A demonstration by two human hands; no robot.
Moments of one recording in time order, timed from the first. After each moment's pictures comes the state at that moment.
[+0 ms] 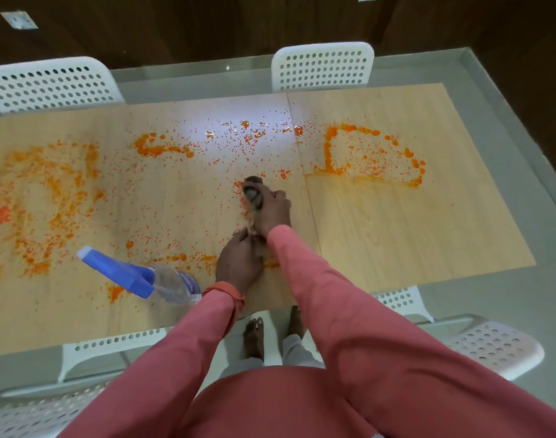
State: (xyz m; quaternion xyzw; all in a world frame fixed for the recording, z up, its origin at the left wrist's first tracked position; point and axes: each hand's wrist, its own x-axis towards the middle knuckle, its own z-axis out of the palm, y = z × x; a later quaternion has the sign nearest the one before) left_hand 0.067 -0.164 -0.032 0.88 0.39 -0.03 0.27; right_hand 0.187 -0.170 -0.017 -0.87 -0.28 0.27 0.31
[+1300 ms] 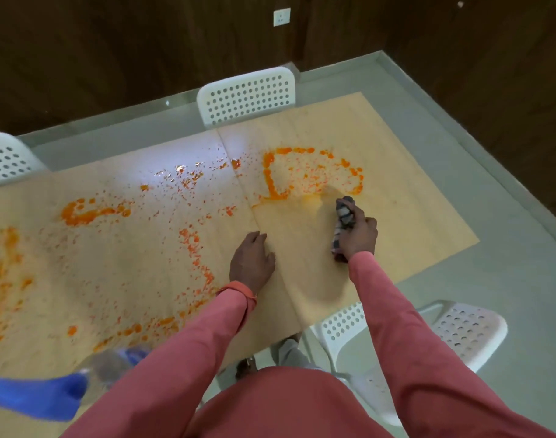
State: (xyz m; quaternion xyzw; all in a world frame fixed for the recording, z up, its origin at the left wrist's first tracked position) left_hand 0.196 -0.186 -0.026 0.92 0.27 -0.05 0.28; right_hand 0.351 -0.358 -0.026 -0.93 0.02 0.12 0.35
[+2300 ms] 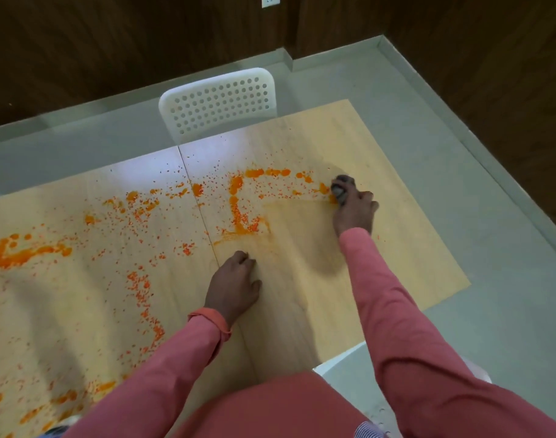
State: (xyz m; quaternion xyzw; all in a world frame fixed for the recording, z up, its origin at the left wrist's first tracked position) left_hand 0.283 -0.191 -0.022 0.95 0.20 -0.11 0.20; right_hand 0.521 -0.336 -0.029 -0.97 -0.03 0.09 0.24
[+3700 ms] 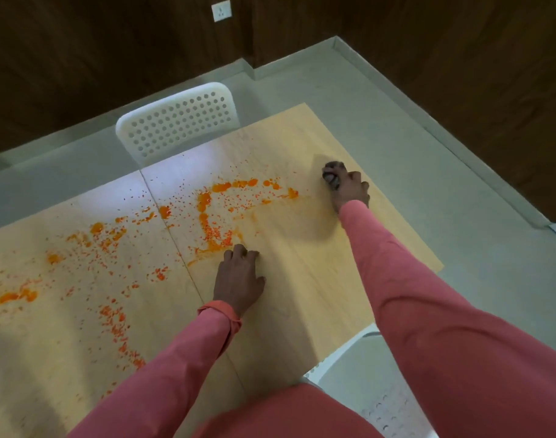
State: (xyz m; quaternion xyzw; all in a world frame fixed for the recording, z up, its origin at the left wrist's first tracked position) left_hand 0.341 -0.216 -0.023 0.96 0.16 -0.12 0.18; right_hand 0.596 -0.375 -0.024 -0.97 0.00 0.15 0.19
